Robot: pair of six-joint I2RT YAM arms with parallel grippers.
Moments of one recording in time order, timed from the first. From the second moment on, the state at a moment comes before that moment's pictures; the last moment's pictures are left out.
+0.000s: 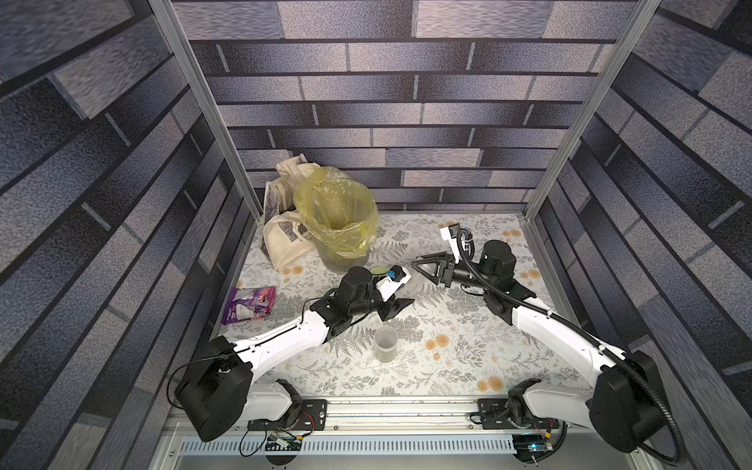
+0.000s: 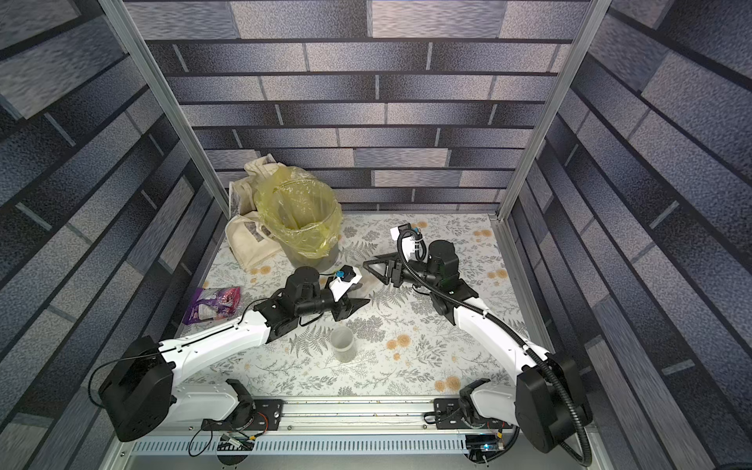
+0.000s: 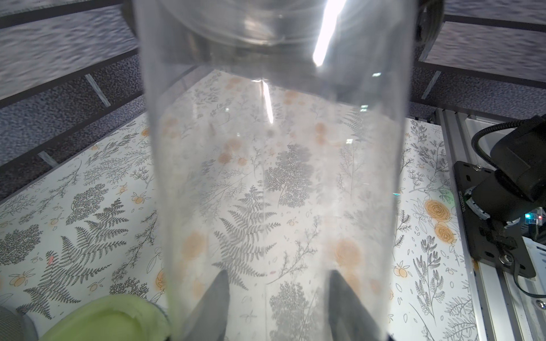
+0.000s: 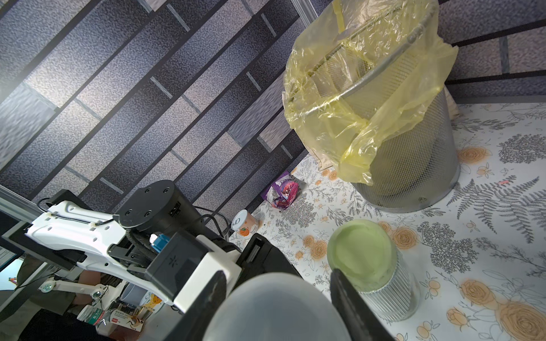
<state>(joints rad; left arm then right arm) -0.73 1.31 0.73 0.19 0.41 0.17 0.45 1.25 0.83 0.30 -0.82 0.57</state>
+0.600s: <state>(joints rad) -0.79 1.34 0.77 0.22 0.18 0.14 0.45 1.20 0.86 0.24 -0.68 0.52</state>
